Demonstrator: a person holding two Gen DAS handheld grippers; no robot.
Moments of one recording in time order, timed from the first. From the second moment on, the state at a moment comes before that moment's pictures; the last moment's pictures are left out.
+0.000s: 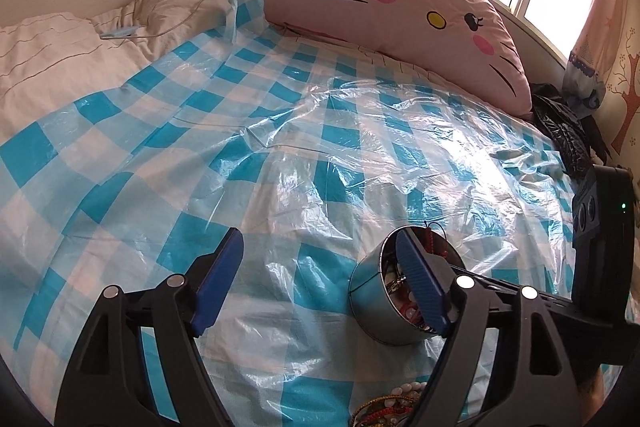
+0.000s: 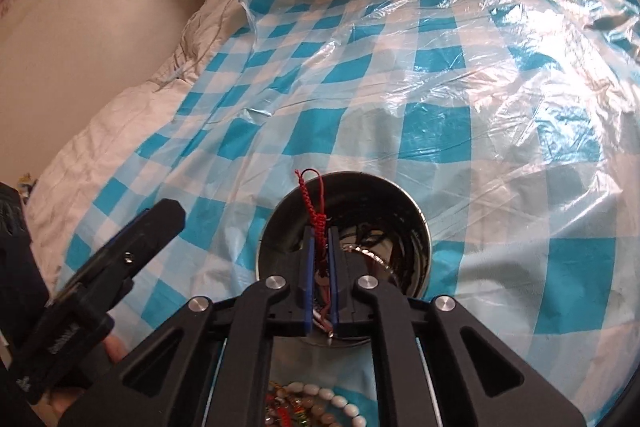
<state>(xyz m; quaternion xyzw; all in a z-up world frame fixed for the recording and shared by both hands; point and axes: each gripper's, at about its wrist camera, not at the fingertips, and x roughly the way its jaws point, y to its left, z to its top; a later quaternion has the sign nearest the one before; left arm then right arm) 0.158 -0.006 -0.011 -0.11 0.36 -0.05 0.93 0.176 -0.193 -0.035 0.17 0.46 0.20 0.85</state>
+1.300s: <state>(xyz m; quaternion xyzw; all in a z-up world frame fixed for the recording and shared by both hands) 0.060 -0.057 -0.046 0.11 0.43 -0.12 0.89 0.059 -0.239 -0.037 0.17 0.41 0.12 0.89</state>
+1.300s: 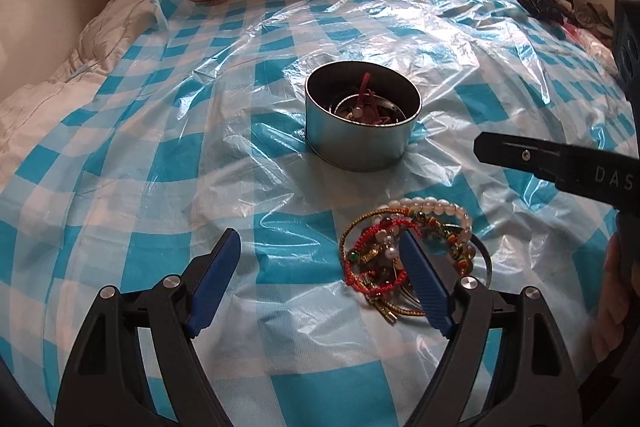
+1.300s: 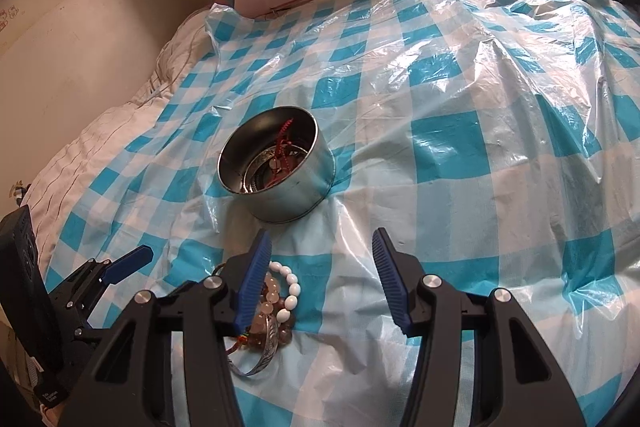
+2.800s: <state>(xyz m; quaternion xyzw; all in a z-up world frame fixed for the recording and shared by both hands) 0.083 -0.040 -0.058 0.13 0.46 -0.13 0.87 0.068 -0.180 -0.052 0.03 0.44 0.20 0.88</state>
